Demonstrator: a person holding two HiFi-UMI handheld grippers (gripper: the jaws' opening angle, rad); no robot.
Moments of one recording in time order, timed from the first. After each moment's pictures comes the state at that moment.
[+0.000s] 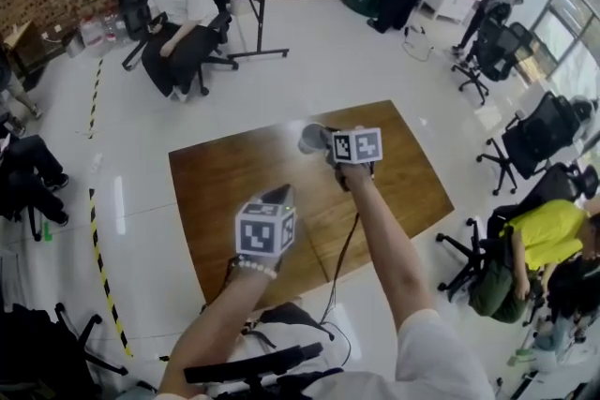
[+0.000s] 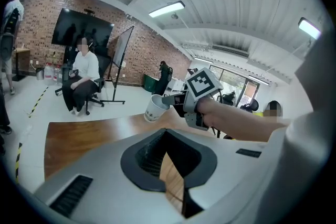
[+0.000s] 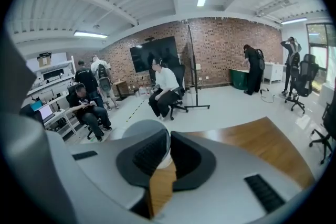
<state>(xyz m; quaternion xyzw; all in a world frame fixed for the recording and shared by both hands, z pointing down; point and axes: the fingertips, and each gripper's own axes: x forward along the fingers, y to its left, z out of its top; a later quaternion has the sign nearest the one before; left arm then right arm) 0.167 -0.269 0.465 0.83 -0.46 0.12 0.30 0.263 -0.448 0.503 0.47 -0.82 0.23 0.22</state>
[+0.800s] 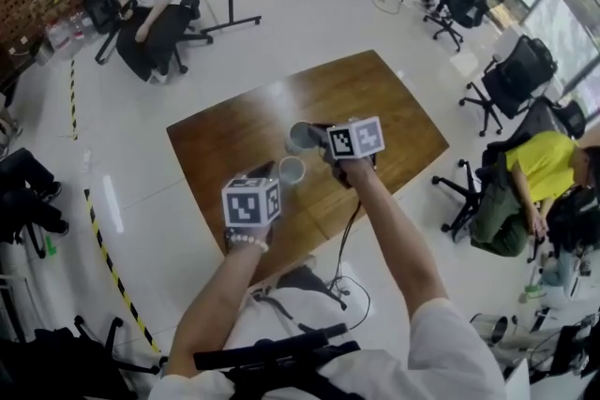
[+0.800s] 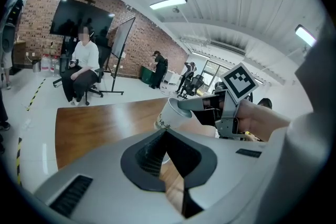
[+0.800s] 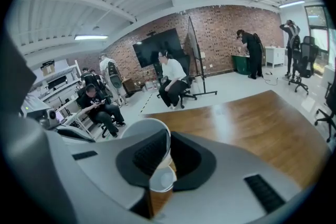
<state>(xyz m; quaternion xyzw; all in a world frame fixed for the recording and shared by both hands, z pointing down) 0.098 -0.224 0.500 0.83 -0.43 0.14 0.32 0.200 -0.309 0.516 0.44 -0.82 0.30 0.23</state>
